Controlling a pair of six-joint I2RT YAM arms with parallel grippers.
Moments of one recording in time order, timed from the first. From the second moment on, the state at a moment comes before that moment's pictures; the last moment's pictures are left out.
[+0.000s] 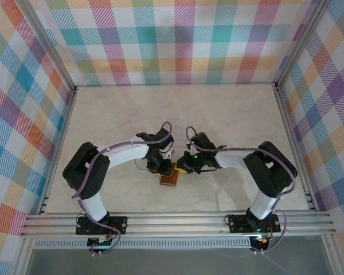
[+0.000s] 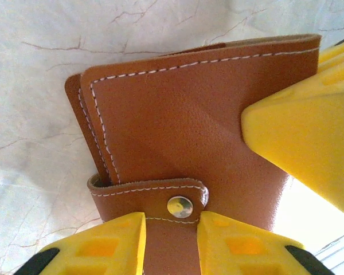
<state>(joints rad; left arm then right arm) -0.72 1.75 1.10 -0.79 0.28 -0.39 0.68 1.71 0.78 -0.03 -0.59 1.02</state>
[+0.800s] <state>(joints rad) -0.61 1.61 0.95 -0.68 0.35 -0.48 0.68 1.70 0.90 -0.31 -0.54 0.85</state>
